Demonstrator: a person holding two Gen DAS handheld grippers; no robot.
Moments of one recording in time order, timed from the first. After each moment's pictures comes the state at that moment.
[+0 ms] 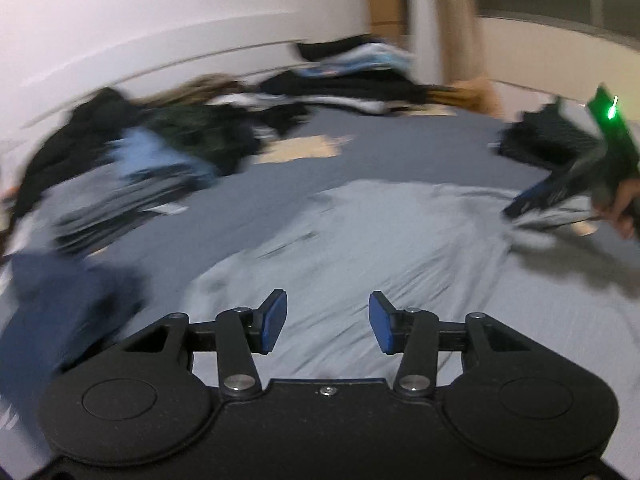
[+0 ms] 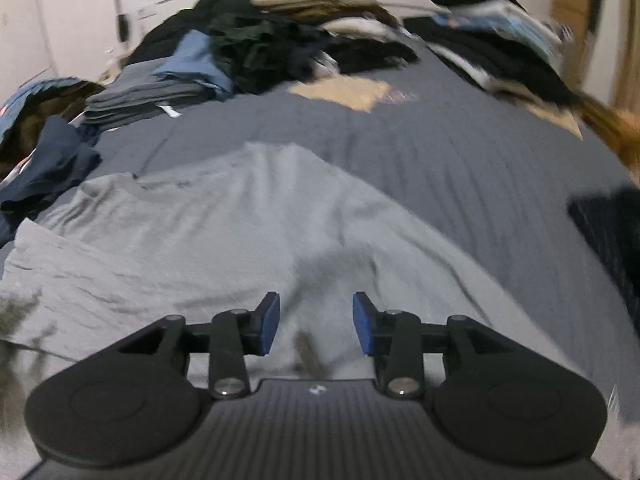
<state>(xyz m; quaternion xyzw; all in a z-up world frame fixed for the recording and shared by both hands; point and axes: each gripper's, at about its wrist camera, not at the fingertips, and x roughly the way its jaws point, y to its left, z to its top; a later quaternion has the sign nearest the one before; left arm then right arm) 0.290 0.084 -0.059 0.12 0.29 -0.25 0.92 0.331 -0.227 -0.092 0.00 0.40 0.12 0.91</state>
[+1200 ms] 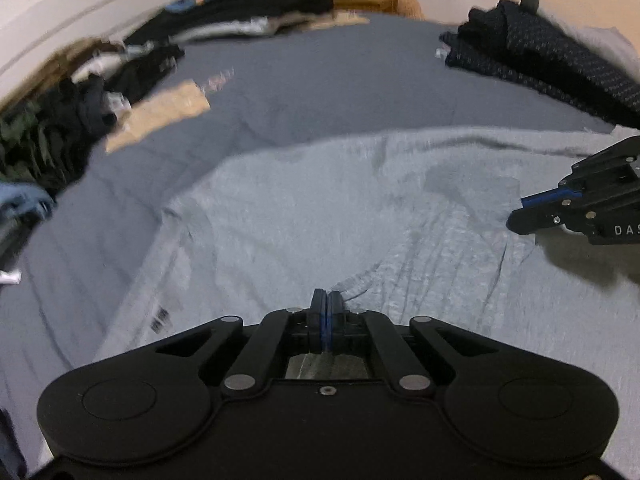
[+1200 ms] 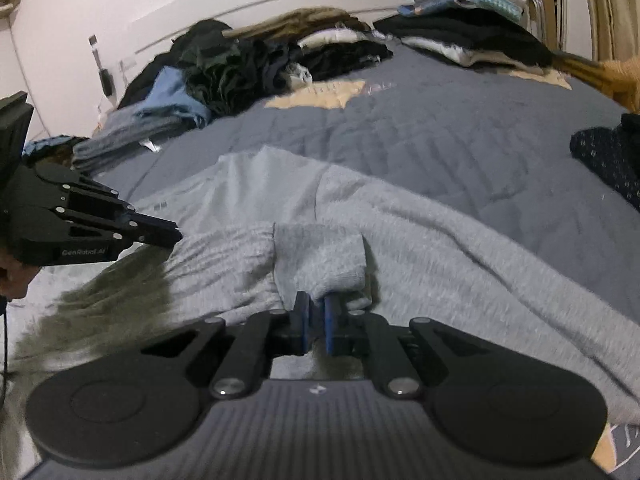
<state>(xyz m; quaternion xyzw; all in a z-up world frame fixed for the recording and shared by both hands) 0.441 -0.064 -0.144 0.22 0.39 -0.34 0.83 0.337 -0.244 -0.135 0.07 0.38 0.13 0.92</state>
